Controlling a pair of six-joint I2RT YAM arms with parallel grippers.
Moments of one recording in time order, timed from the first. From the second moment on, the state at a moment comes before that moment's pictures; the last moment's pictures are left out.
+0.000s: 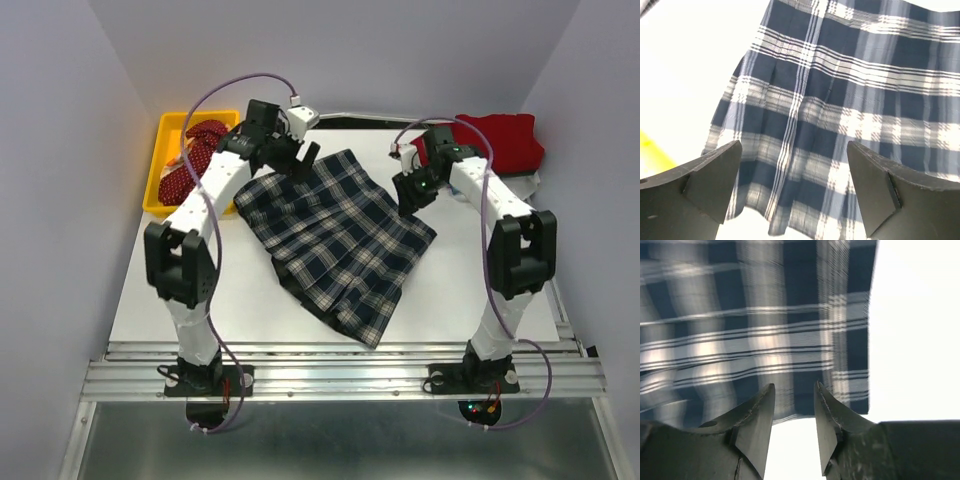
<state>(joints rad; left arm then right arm) -0.36 1.95 1.85 -0.66 0.27 0.27 0.21 1.85 1.64 -0.91 -0.41 -0.35</state>
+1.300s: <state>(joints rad) -0.44 1.91 1.28 -0.54 0.31 0.41 0.69 1.59 1.19 -1.13 -0.45 -0.40</state>
